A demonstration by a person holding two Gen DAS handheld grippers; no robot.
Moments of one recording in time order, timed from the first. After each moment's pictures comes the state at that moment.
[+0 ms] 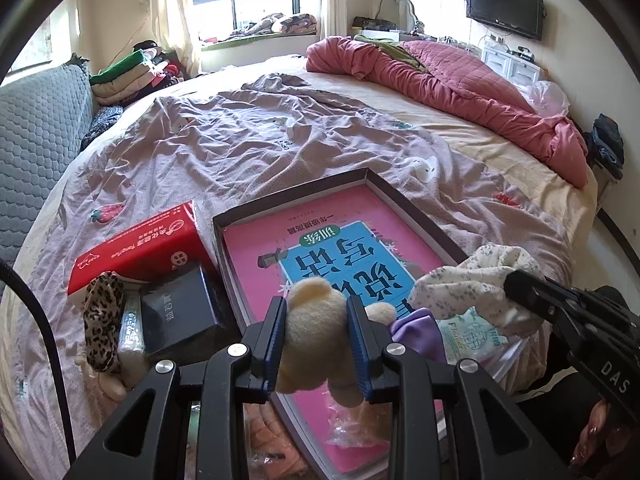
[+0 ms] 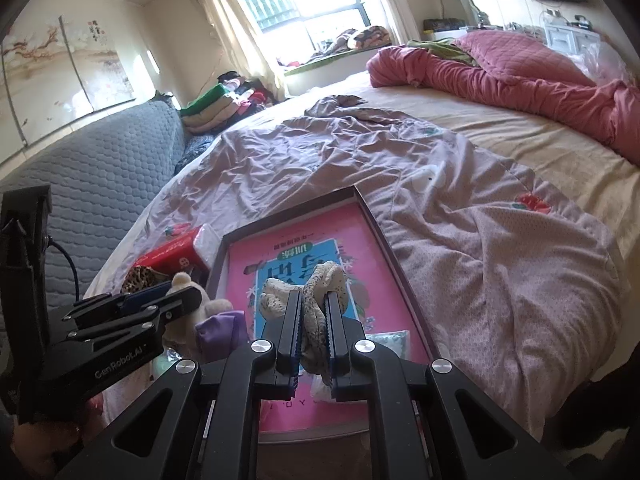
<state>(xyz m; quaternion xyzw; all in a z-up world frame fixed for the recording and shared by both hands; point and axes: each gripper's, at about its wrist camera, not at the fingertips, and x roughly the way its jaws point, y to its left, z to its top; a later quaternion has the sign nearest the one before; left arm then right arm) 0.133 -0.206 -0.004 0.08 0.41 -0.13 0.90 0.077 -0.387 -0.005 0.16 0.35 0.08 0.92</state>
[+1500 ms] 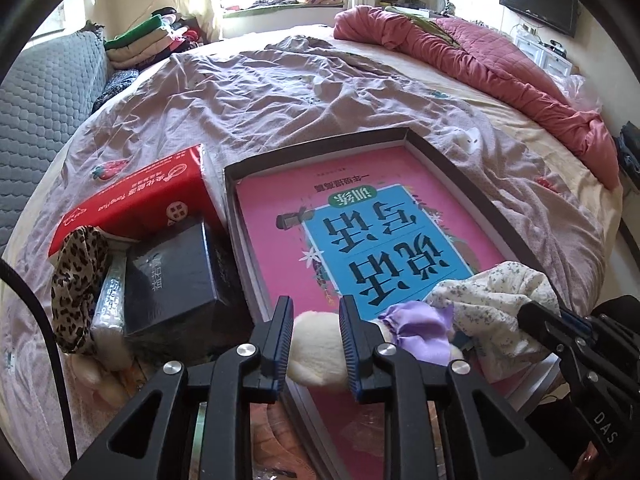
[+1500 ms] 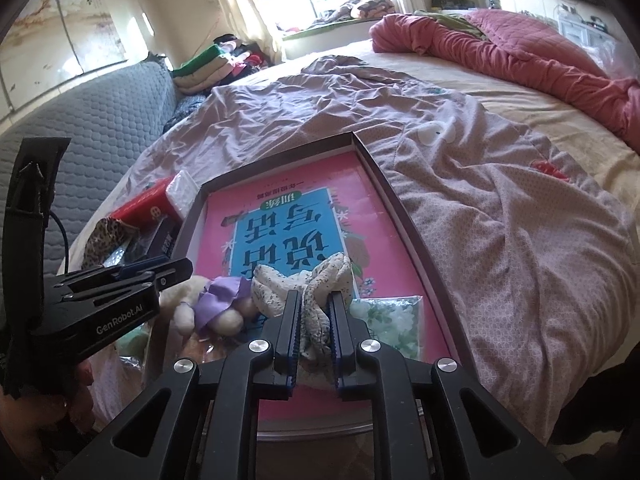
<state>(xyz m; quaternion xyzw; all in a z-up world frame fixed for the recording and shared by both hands) 0.157 -0.195 -0.044 0.06 0.46 -0.09 0.88 0.096 -0.368 -0.048 0.12 0.40 0.08 0.90</state>
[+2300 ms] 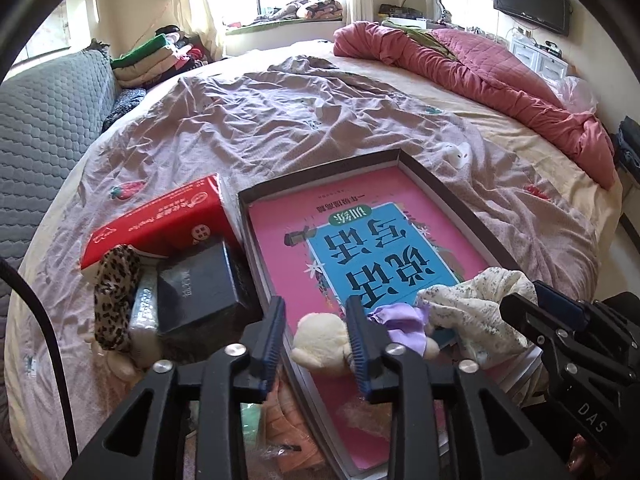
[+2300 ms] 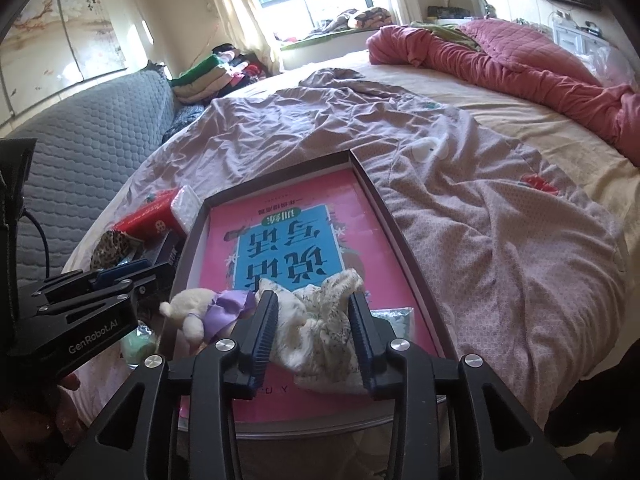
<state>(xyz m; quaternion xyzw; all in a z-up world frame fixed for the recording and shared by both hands) 0.135 -0.196 -0.012 0.08 0.44 -0.08 0.89 0.088 -0.369 -0.030 0.12 0.38 0.07 0.91</state>
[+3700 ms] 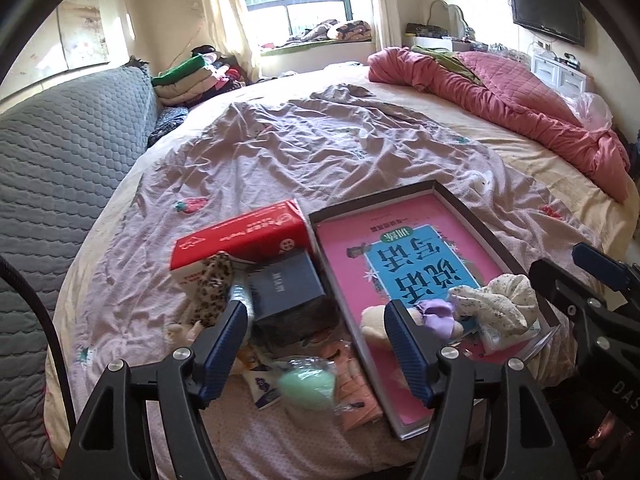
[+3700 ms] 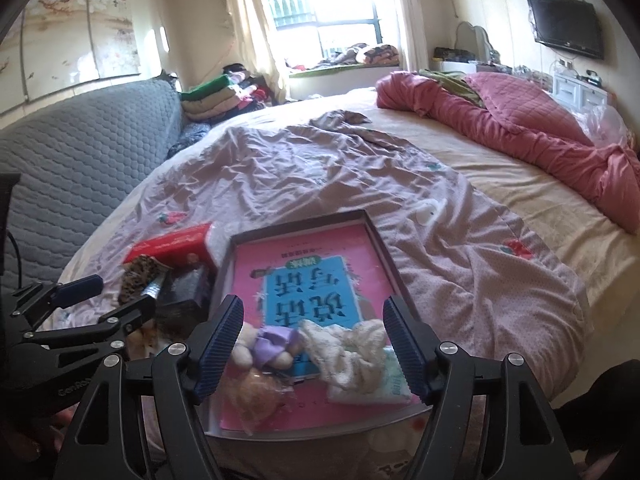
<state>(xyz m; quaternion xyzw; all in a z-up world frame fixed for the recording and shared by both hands) 0.092 -0.154 0.045 0.09 0.40 -0.02 0.91 0.063 -0.332 0.042 0.07 0.33 0.06 0.94</state>
